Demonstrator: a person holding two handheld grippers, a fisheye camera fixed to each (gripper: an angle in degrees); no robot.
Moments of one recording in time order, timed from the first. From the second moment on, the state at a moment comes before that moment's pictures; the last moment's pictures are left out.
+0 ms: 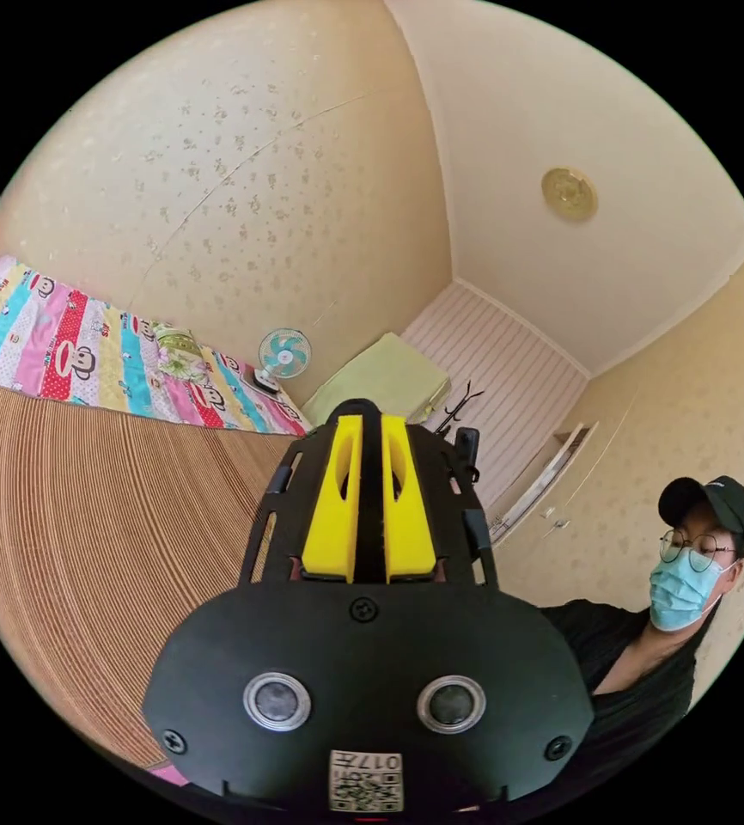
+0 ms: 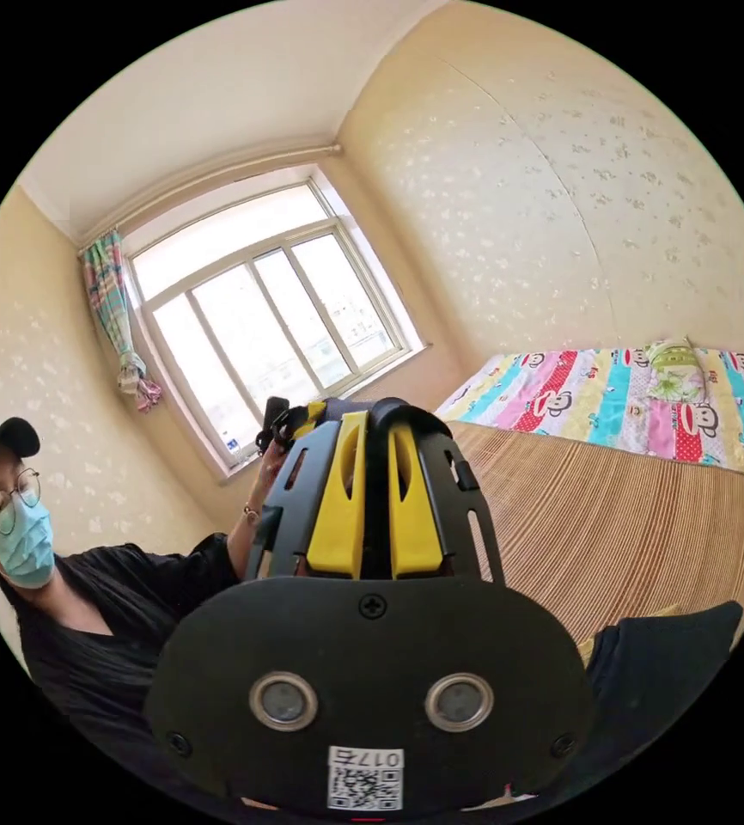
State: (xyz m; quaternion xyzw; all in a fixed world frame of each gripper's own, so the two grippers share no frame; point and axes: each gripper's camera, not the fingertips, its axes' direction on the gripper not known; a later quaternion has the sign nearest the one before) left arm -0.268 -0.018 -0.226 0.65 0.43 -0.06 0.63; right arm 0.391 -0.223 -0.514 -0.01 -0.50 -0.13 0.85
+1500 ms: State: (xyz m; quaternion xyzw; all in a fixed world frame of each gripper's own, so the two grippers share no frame) left arm -0.103 0.130 0.173 0.50 0.45 -0.43 0.61; right arm -0.258 0.090 -0.202 -0.41 -0.46 -0.39 0.68
